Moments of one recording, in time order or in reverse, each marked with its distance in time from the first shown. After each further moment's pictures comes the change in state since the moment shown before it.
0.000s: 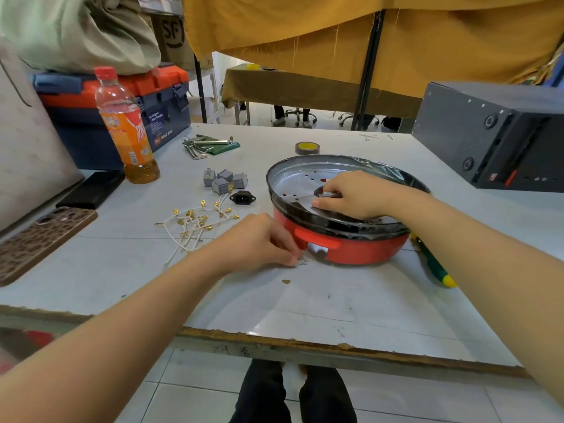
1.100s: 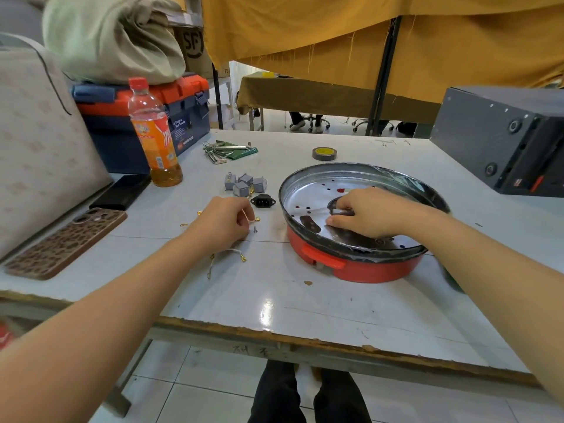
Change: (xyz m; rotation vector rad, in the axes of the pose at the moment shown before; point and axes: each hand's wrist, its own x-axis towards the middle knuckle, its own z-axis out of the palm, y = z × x) left_hand -0.006 -0.053 -0.046 0.339 0.358 -0.162; right_hand -0.011 -0.022 0.010 -0.028 -0.032 0.044
